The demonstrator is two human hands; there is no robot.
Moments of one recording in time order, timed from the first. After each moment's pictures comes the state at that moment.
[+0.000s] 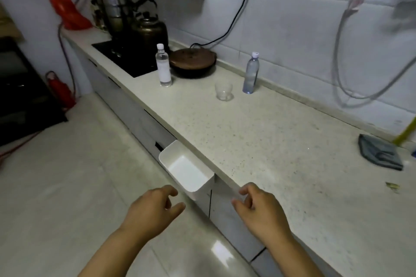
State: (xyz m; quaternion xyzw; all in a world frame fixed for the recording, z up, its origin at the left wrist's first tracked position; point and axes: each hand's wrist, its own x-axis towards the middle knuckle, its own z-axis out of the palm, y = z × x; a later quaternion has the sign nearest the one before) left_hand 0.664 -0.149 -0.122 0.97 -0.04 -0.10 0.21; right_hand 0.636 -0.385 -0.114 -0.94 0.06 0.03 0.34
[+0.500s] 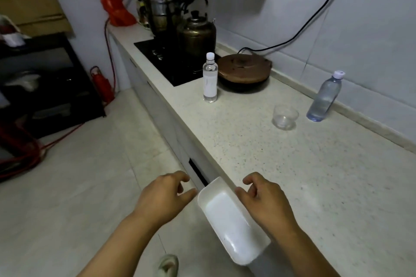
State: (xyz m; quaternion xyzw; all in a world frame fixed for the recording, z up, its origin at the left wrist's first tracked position) left_hand 0.864 -0.050 -0.113 0.97 0.02 -0.05 0.23; right_hand 0.873 -0.270 -0.116 -0.94 0.00 0.08 0.33
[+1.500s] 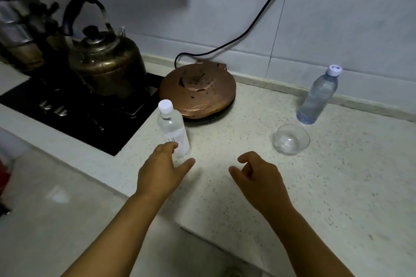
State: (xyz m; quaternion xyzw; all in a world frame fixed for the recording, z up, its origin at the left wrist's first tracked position) left_hand 1.276 -0.016 -0.121 0.96 -0.12 -0.02 0.25; right_hand 1.168 -0.187 -0.115 -0.88 0.23 -0.08 0.39
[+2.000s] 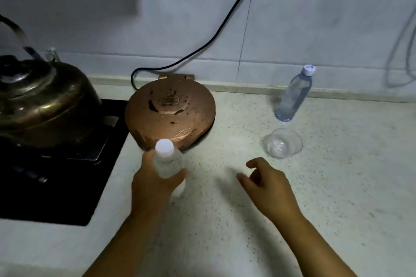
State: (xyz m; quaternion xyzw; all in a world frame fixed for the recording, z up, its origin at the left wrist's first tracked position) left_hand 1.399 -0.024 -0.137 0.88 -0.16 -0.14 0.42; right_hand 1.230 -0.173 -0.122 -0.84 0.40 -0.12 0.36
